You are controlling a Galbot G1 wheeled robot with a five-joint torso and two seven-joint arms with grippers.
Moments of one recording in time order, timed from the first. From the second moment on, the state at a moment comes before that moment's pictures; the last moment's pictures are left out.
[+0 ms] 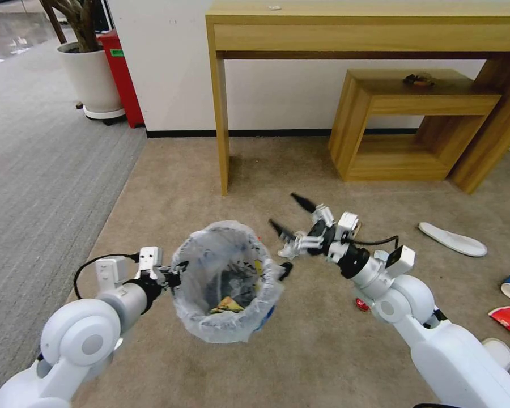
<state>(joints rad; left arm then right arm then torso) 1.31 -0.93 -0.50 -2.27 -1.16 0.74 -0.49 -1.05 0.95 0.24 1.94 0.85 0.16 -0.51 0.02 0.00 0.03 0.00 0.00</state>
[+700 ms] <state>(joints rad) 1.38 -0.96 -0.85 -2.23 -1.28 0.74 -0.73 -1.21 1.02 0.40 1.92 0.62 0.20 -0.14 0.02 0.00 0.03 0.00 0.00</state>
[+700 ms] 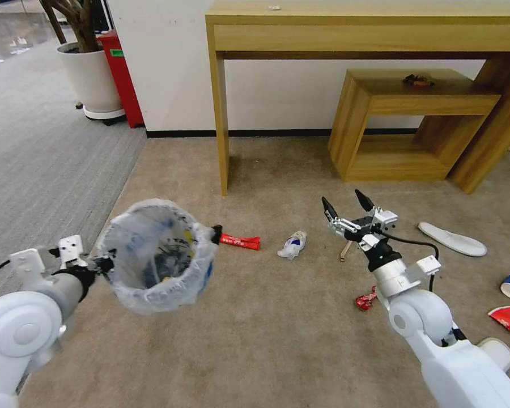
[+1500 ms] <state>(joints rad) 1.39 -0.99 -0.89 -2.24 -1.33 0.74 -0.75 -1.24 1.04 0.40 1.91 0.60 0.22 -0.19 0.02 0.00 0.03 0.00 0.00</state>
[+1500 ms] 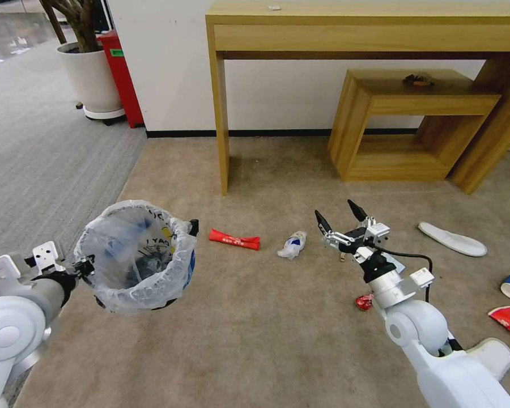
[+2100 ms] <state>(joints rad) 1.39 -0.99 -0.90 -2.23 -1.33 0.74 -0.74 -1.23 1.05 0.38 1.90 0.59 0.22 -0.19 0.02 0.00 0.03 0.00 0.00</state>
